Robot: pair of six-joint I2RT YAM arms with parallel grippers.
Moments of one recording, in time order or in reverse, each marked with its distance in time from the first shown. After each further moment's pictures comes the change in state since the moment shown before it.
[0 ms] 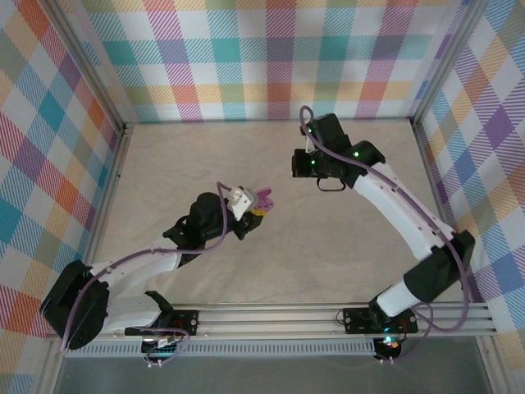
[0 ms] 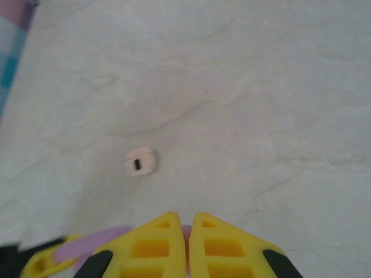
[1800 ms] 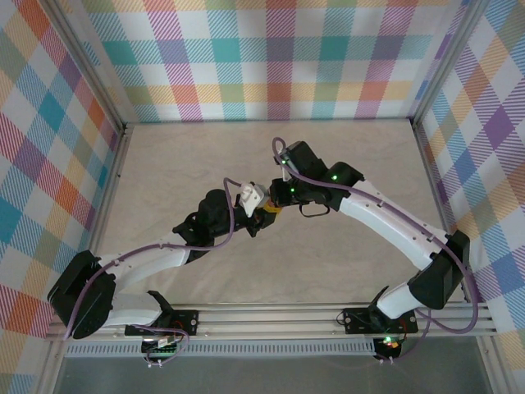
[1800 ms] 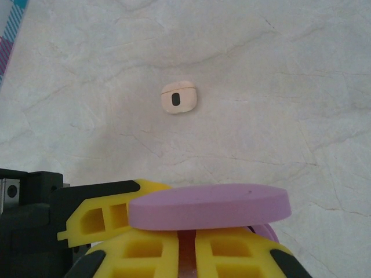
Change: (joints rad) left arm -0.067 0.050 0.059 0.069 0.034 -0.068; right arm 0.191 -0.002 -0.109 0.014 0.007 0.063
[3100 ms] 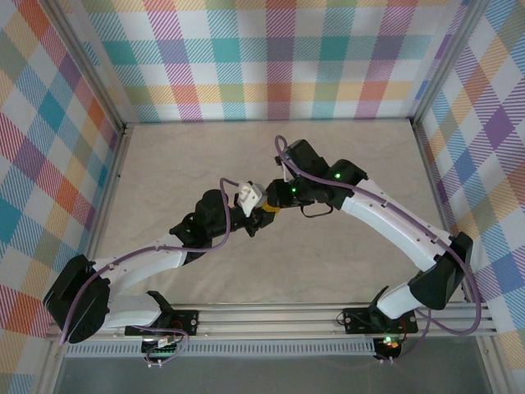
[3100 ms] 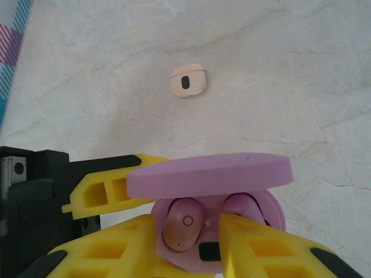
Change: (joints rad) left arm -0.002 -0.033 0.000 -0.011 -0.003 0.000; right arm 0.001 -0.010 0.052 -0.082 -0.039 0.040
